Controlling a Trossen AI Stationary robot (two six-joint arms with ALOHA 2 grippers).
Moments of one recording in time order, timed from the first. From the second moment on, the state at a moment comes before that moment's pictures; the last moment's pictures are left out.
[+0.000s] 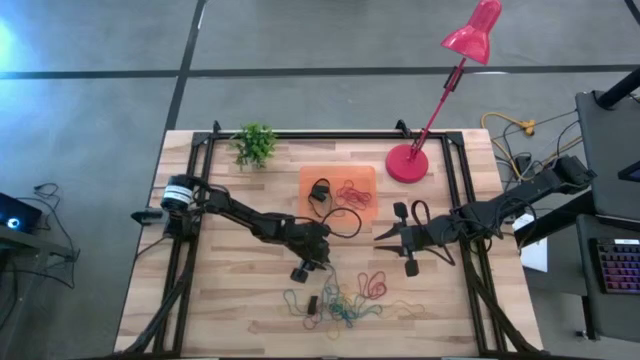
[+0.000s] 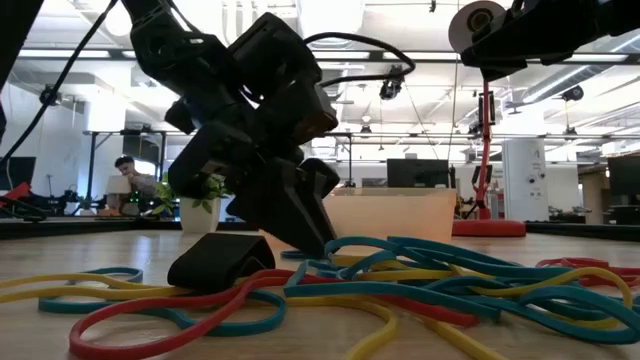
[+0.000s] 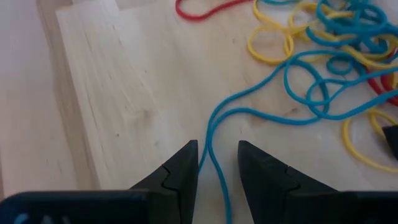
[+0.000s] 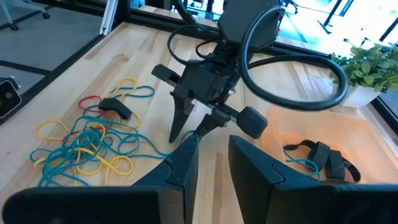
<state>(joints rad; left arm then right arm) -0.13 1.91 0.96 0.19 0.24 0.19 0.39 1.02 0.49 0.14 0.29 -0.02</state>
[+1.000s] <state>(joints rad) -0.14 1.91 0.96 0.07 0.19 0.14 0.39 1.02 0.49 0.16 0.29 0.00</state>
